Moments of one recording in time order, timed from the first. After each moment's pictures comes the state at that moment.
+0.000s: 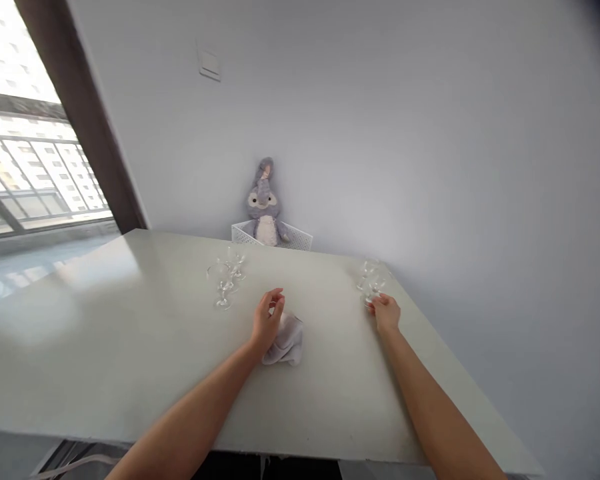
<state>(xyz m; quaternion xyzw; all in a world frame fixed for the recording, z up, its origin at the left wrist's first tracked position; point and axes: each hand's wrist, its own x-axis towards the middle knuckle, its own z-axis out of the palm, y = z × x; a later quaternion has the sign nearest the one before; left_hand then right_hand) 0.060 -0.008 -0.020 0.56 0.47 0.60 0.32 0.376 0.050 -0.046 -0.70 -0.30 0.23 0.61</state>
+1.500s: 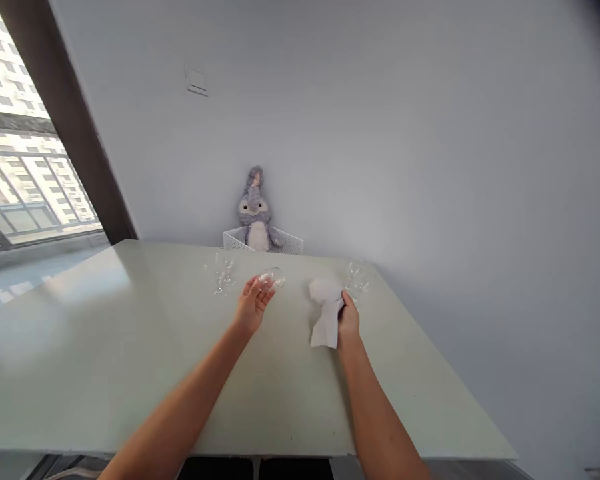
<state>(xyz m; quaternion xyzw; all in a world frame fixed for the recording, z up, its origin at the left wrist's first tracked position) 0.057 0.019 0.006 0.26 0.25 0.68 0.63 0.279 0.017 -0.009 -0.48 -0.23 0.49 0.69</state>
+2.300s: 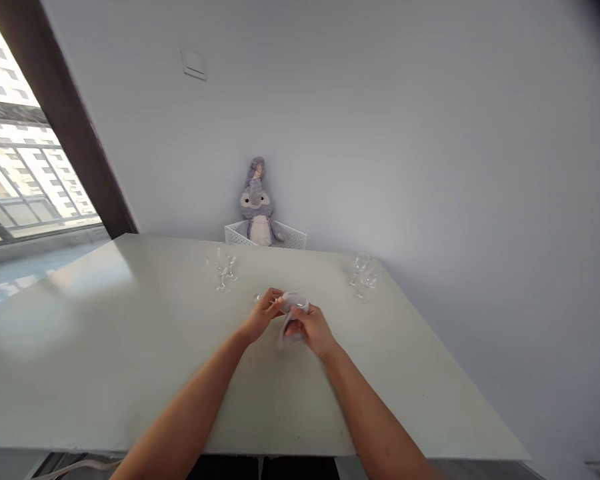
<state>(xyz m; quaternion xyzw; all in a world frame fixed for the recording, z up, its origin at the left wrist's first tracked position) 0.057 0.002 -0.004 0.56 0.32 0.48 0.60 0.205 -0.019 -0.004 -0.36 -0.45 0.65 0.49</state>
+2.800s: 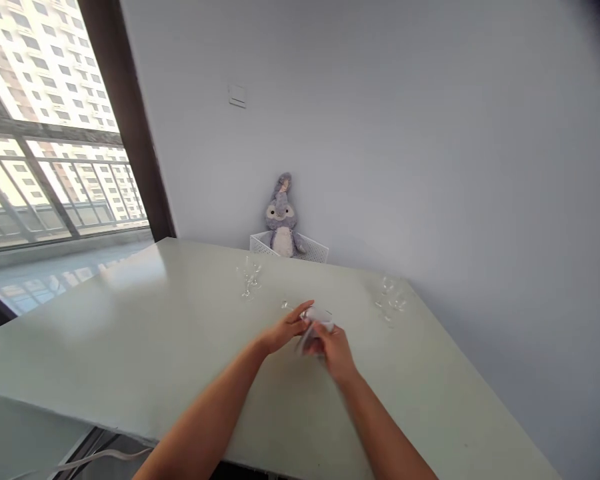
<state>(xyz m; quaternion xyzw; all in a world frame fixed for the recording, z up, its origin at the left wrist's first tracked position) 0.050 0.002 -0.011 0.60 0.29 0.40 0.62 0.194 -0.028 -0.011 -0.44 -0.49 0.55 0.51</state>
